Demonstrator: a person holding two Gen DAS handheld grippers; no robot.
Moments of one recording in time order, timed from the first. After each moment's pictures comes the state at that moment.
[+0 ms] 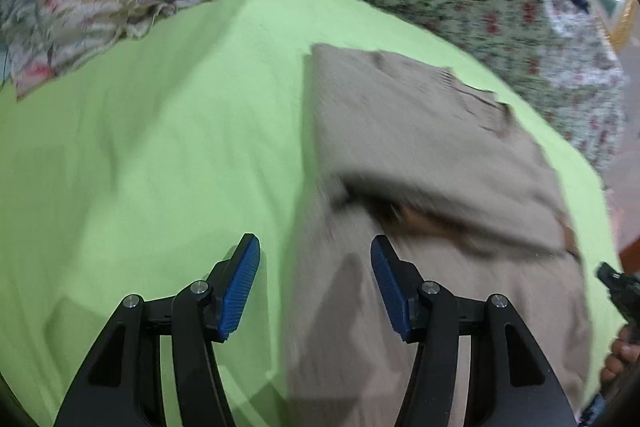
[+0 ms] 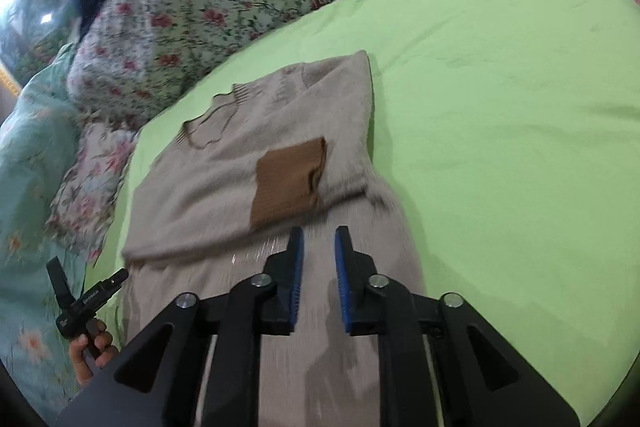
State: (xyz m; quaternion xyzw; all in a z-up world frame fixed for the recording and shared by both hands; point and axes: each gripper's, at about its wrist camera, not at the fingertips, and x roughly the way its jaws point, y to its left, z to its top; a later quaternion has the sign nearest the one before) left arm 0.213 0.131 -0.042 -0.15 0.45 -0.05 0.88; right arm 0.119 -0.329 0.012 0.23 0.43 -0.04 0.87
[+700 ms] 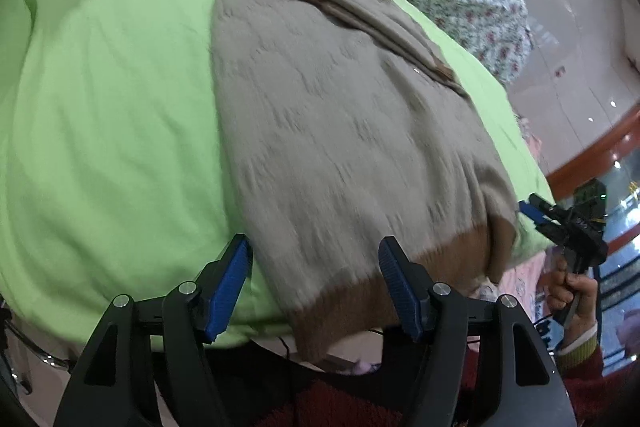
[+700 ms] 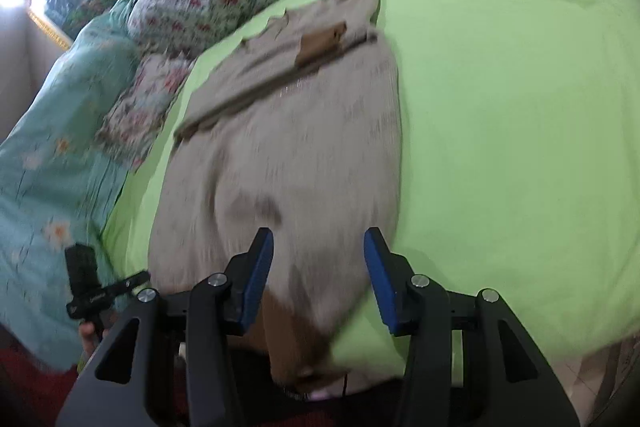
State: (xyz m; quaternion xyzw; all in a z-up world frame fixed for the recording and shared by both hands) left arm -0.012 0.098 -0.070 -0.18 0.50 -0.21 0.82; right arm -0.064 -0.292 0.001 0.23 0.47 0.04 0.85
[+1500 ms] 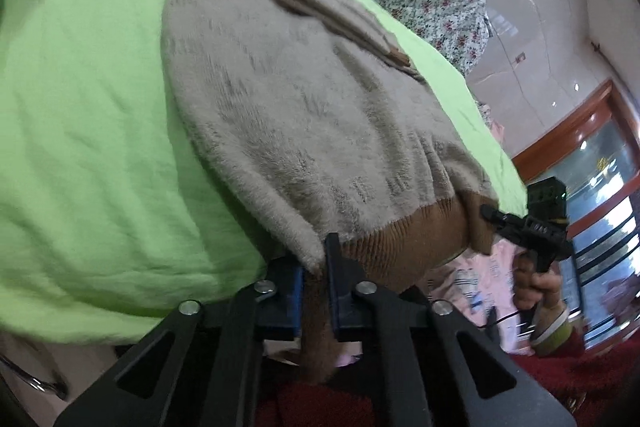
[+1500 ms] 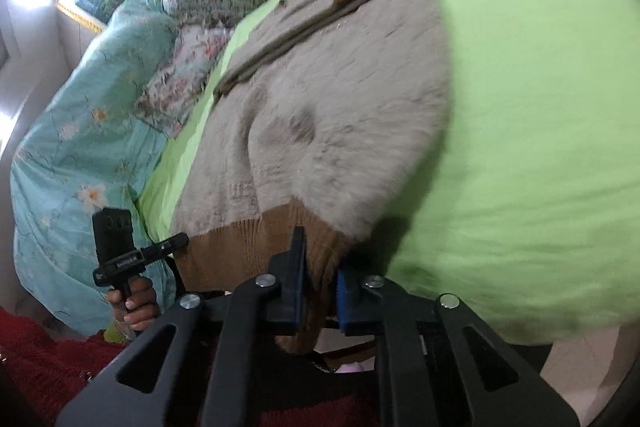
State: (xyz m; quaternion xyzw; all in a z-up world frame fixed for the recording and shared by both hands) left arm -0.019 0.096 -0.068 -0.17 0.47 -0.28 0.82; right arm -0.089 -0.281 -0.035 0.27 0.46 0.13 0.83
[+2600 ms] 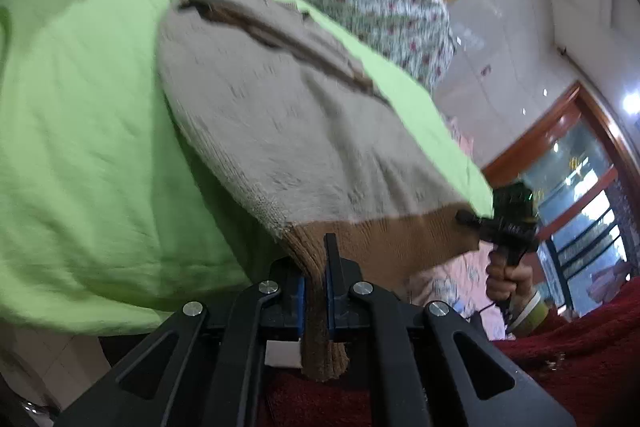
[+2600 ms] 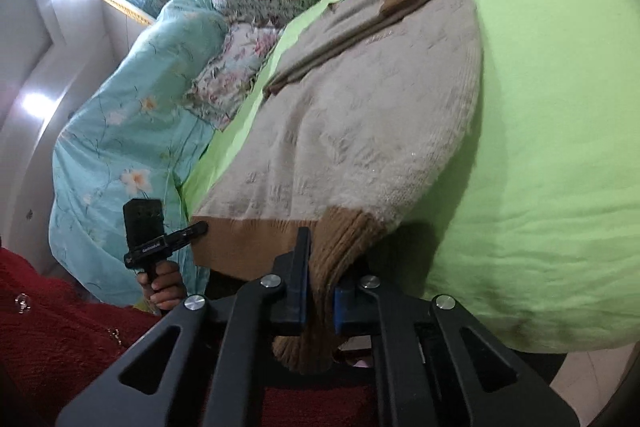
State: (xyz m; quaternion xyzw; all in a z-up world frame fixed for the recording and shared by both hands) left arm -0.039 0.125 -0.055 -0.20 0.42 -0.32 0.82; right arm -0.088 -0.295 -0.028 0.27 0.44 0.22 0.83
